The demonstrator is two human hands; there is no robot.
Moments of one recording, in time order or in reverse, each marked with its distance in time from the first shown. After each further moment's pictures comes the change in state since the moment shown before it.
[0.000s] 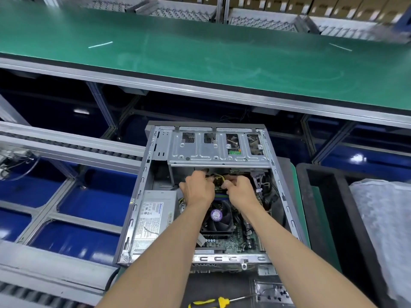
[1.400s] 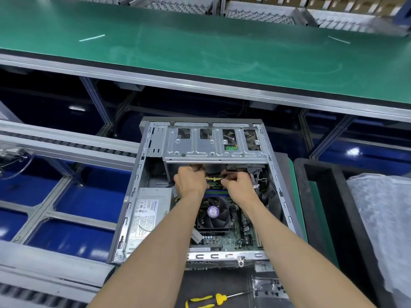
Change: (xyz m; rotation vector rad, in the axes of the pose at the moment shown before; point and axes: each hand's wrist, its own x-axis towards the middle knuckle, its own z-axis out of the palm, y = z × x) left_hand 0.001 0.009 -0.011 -0.415 0.064 -0.240; right_hand 0.013 0.011 -0.004 0.130 -0.007 0.005
